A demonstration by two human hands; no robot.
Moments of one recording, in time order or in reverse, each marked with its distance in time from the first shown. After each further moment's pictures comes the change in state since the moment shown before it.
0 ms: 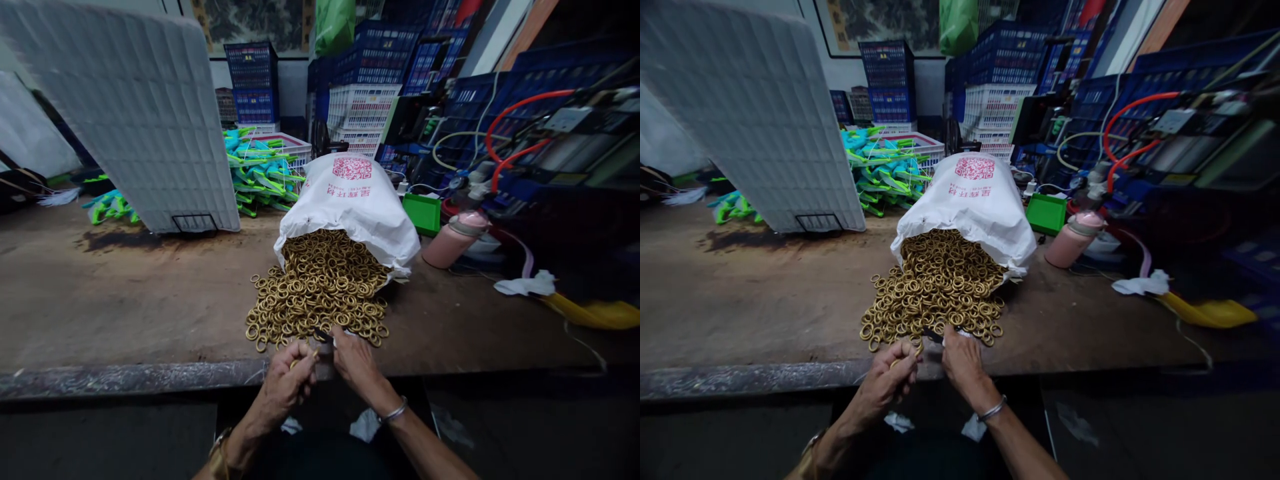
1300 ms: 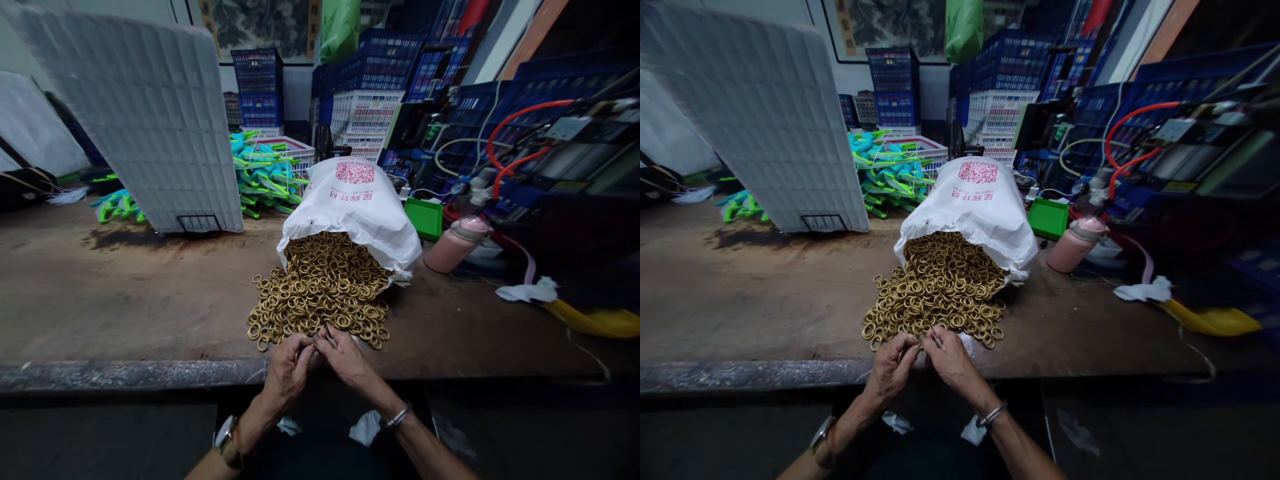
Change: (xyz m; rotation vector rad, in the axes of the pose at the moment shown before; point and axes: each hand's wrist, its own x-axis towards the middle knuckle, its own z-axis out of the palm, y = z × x) left_hand 0.018 -0.015 -0.007 0.577 0.214 0.562; right_hand 0.006 -0.019 -0.017 0.921 -0.023 -0.016
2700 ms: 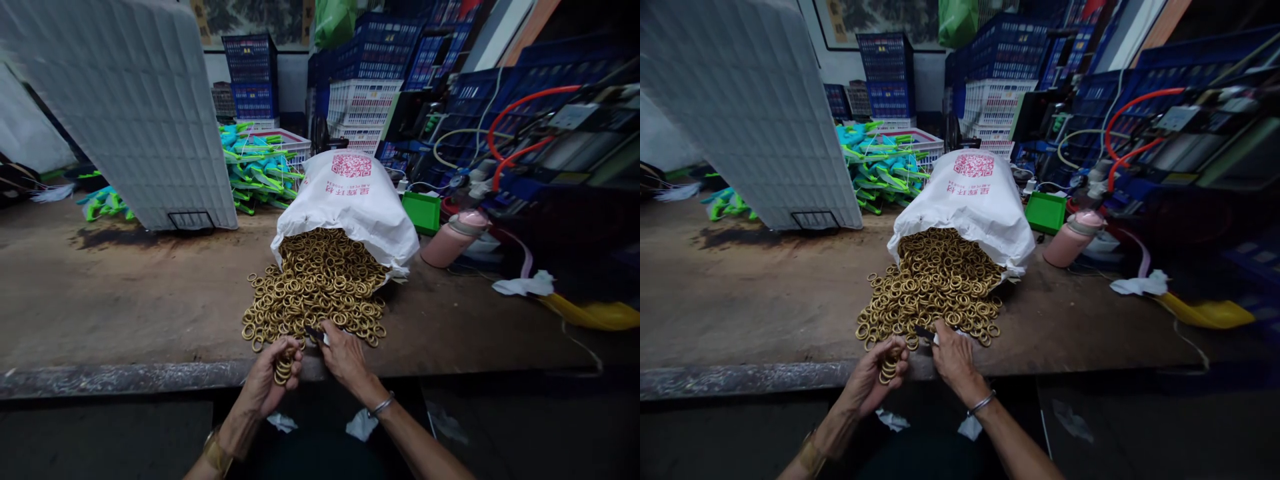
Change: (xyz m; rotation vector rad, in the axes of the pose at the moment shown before) left_hand -0.005 -0.003 -0.011 -1.242 -0.052 -0.783; right_hand 0.003 0.033 0.001 -0.840 0.141 -0.059
